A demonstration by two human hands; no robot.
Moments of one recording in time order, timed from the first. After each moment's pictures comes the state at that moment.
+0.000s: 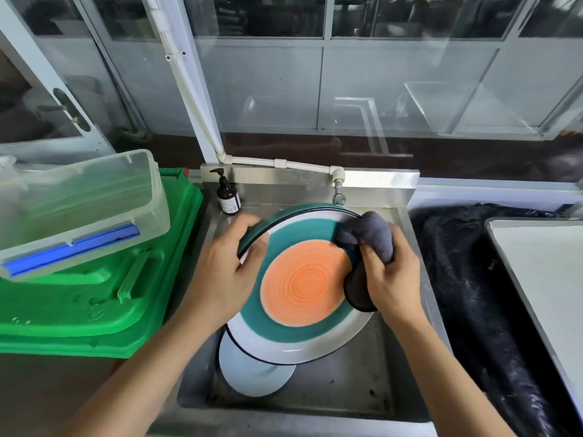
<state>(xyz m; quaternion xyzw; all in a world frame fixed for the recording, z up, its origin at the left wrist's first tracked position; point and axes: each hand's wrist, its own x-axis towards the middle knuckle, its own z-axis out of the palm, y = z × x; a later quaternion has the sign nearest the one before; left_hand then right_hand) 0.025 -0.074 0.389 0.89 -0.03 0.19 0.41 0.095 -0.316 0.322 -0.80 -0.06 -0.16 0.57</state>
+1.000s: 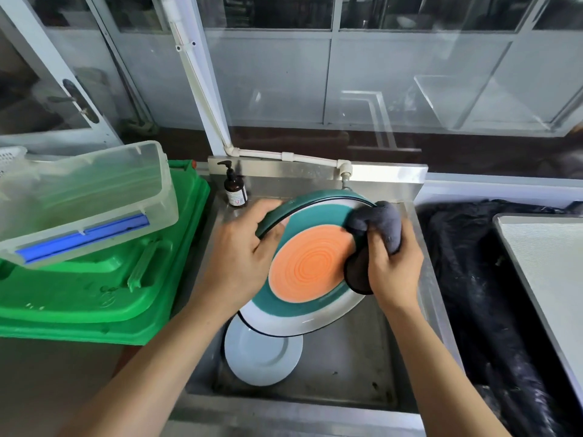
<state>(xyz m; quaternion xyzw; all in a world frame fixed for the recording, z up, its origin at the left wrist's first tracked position) 0.029 -0.080 0.394 0.87 -0.05 0.22 0.44 0.098 -0.304 0.312 -0.77 -0.02 -0.20 0.60</state>
